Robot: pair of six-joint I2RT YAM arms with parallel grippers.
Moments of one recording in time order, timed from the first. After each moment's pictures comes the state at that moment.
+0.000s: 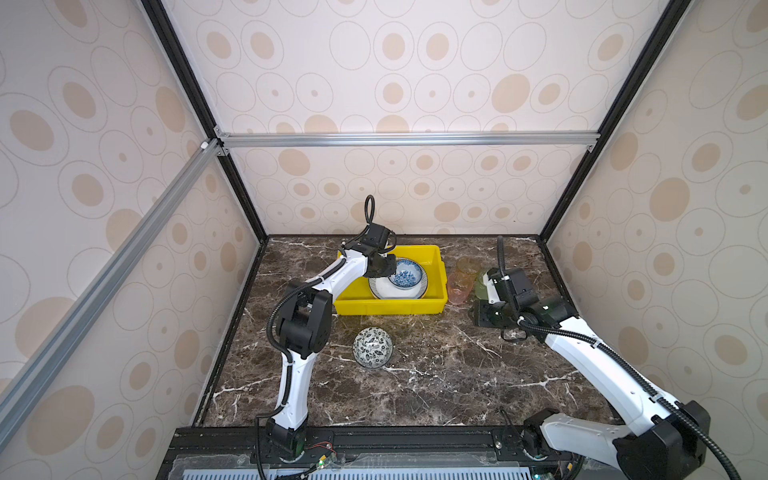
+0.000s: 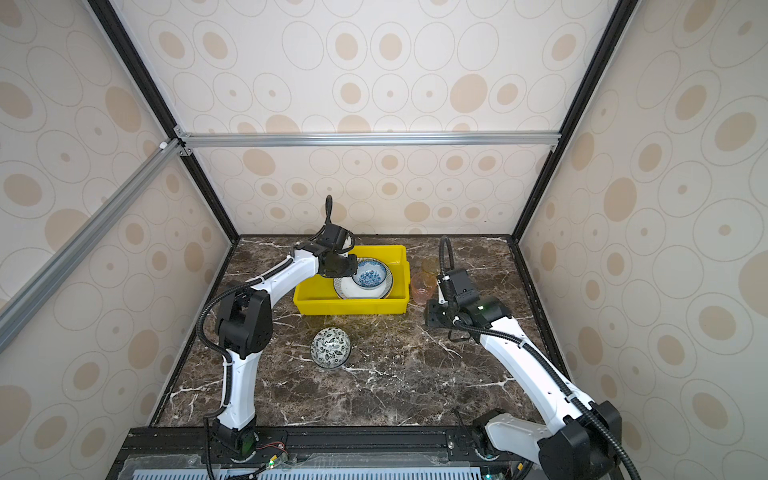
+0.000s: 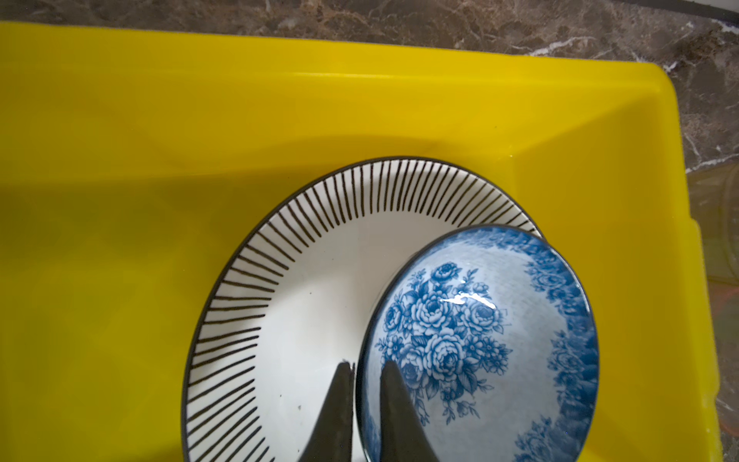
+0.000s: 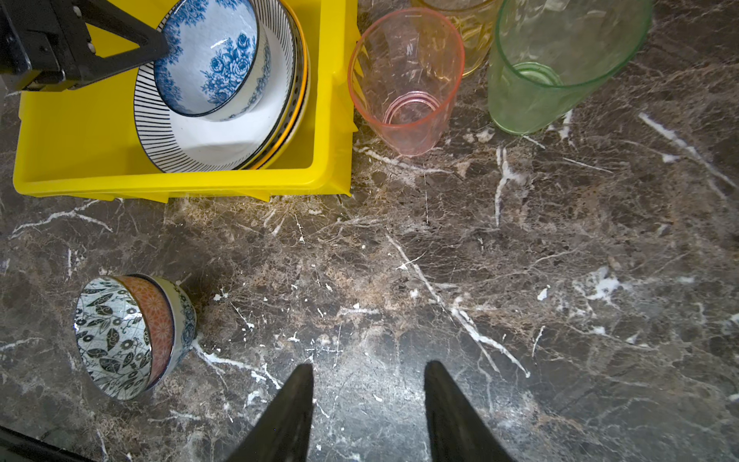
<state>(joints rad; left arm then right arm) -0.42 2.16 1.83 -0.65 0.09 -0.40 0.42 1.17 1.04 -0.83 -0.02 0.44</state>
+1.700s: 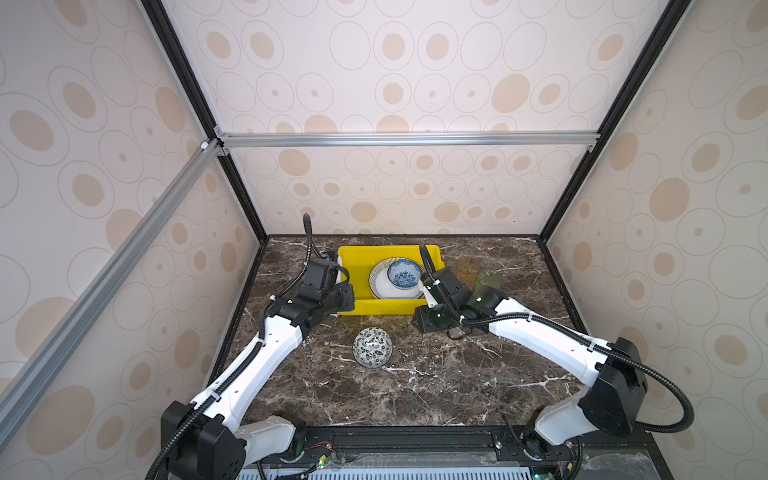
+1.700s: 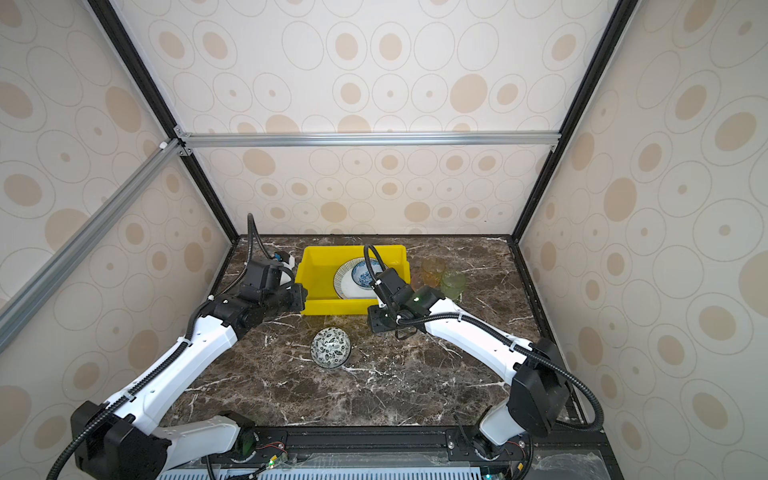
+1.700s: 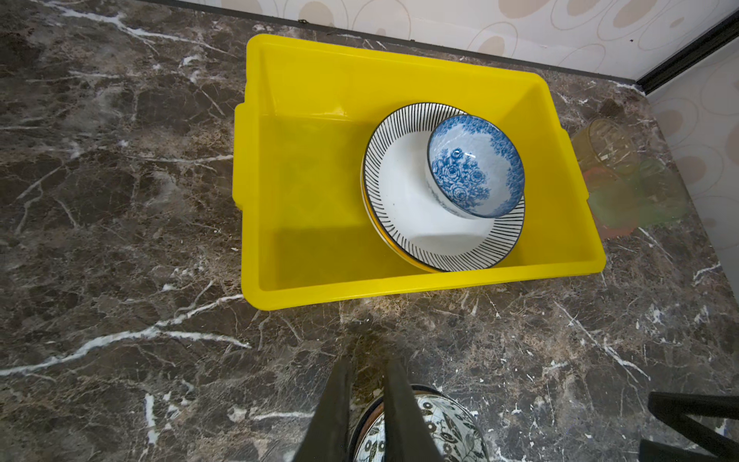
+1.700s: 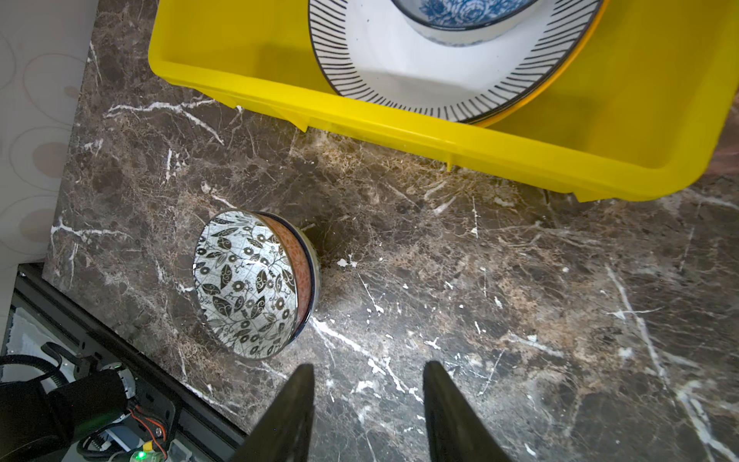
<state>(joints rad) -0.38 1.19 1.04 -0.61 -0.04 -0.37 0.80 1.52 1.27 -0.75 -0.05 0.54</state>
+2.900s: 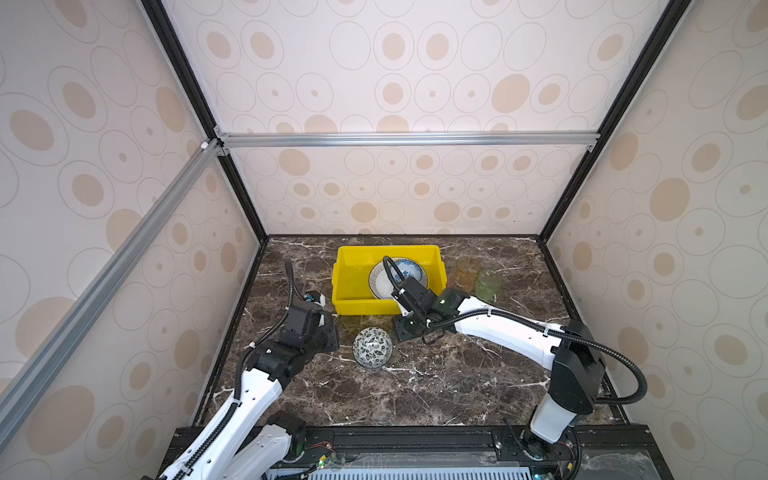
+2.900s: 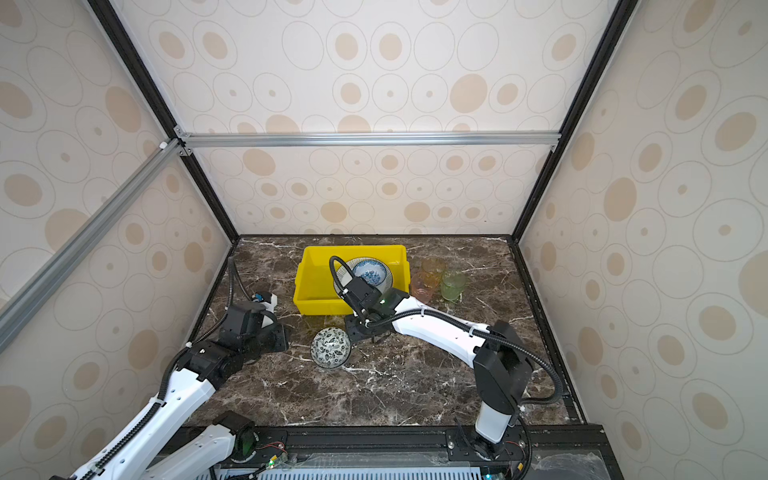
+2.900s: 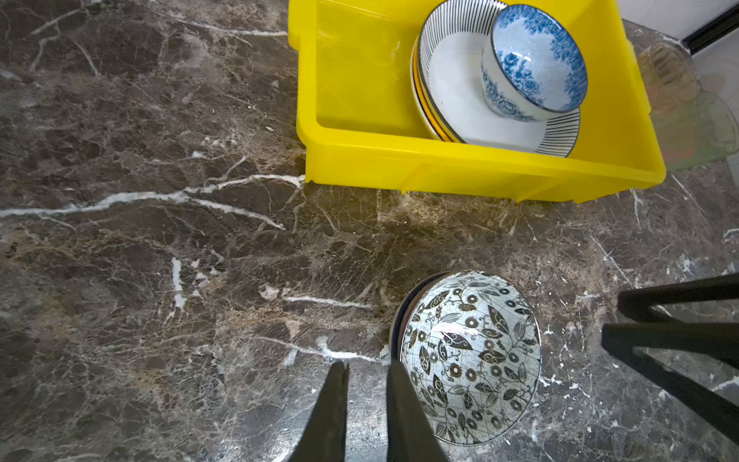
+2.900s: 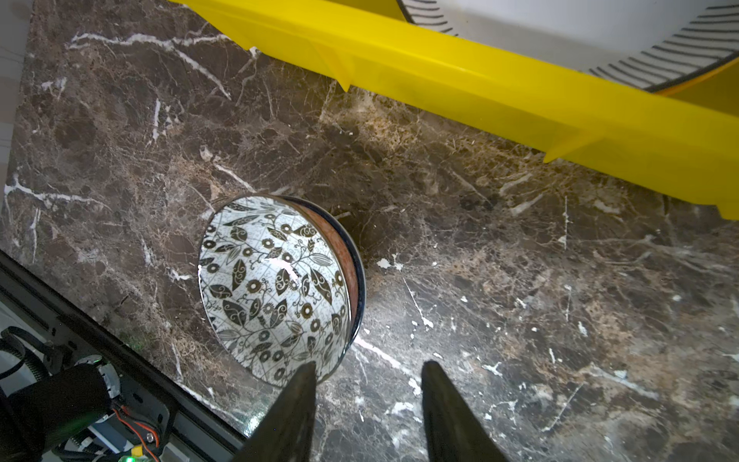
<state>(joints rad) -0.37 0.83 0.71 -0.69 -0.03 -0.47 0.91 1.73 1.41 -0.77 -0.03 0.57</state>
